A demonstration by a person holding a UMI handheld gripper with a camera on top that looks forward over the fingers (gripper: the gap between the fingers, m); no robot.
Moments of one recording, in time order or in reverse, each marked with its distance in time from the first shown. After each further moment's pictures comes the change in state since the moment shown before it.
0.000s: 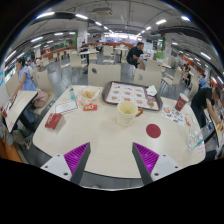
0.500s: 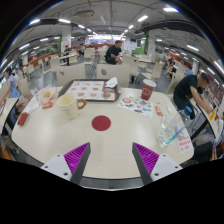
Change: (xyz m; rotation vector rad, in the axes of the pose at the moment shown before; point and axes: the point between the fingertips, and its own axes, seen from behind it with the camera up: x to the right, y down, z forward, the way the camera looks) arm 0.249 0.057 0.015 0.023 0.122 0.089
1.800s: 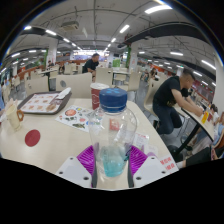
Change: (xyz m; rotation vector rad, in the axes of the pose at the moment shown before) arm 0.258 -0.028 0.139 0.198 0.166 0.056
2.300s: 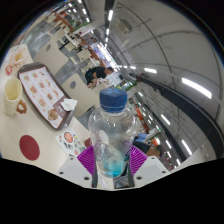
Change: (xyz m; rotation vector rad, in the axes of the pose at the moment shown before) arm -0.136 -0.203 -0.063 0.161 0.398 -0.768
